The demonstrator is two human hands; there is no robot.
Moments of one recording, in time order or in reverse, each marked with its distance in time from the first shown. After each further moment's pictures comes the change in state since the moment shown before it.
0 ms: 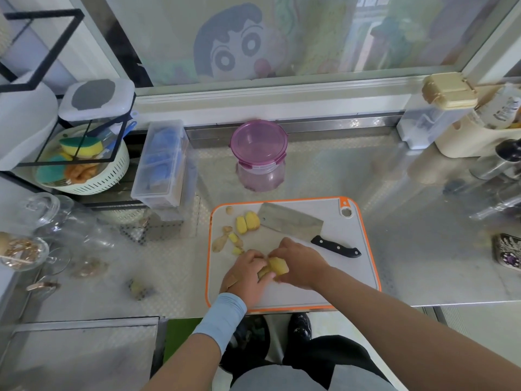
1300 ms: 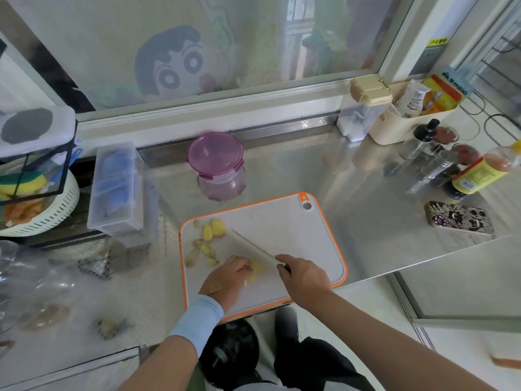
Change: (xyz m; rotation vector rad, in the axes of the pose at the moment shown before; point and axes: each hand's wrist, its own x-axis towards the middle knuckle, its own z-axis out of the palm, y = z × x) left_hand 0.013 0.003 -0.010 0.235 -0.082 0.491; right_hand -0.082 -0.009 0.013 0.243 0.319 0.481
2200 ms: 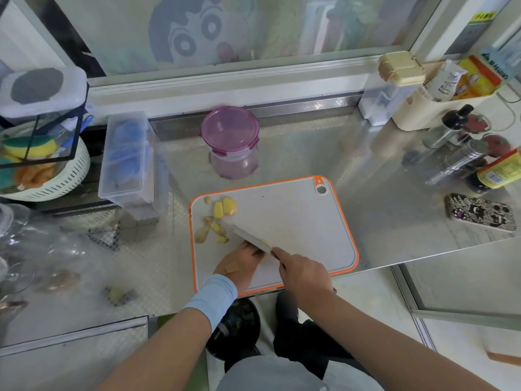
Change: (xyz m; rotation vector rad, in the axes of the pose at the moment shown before) left_hand -0.005 0.001 0.012 0.094 -0.158 -0.026; right_hand -0.016 -0.024 0.026 -0.278 -0.067 -0.065
